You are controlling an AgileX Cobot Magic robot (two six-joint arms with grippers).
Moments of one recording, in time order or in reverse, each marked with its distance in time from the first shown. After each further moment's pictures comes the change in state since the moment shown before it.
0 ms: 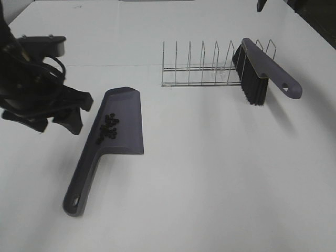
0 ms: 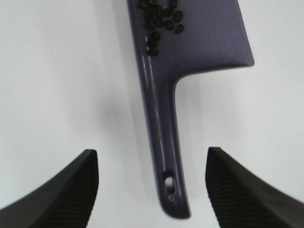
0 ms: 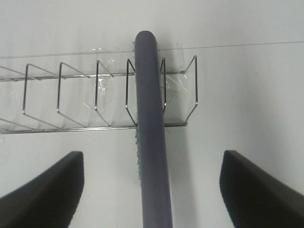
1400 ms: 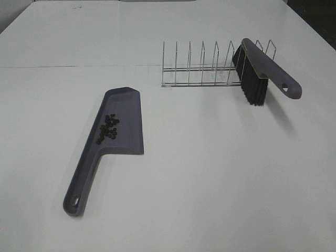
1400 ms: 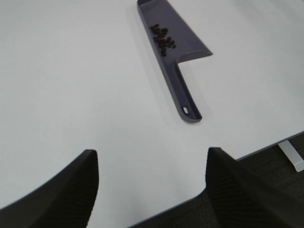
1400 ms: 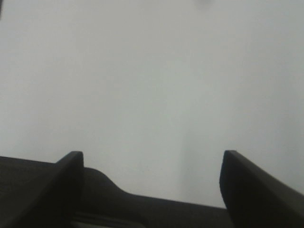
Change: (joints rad) left arm 0.000 -1.545 0.538 0.072 0.334 0.153; right arm 0.001 -1.682 1.790 0.155 -0.196 -0.164
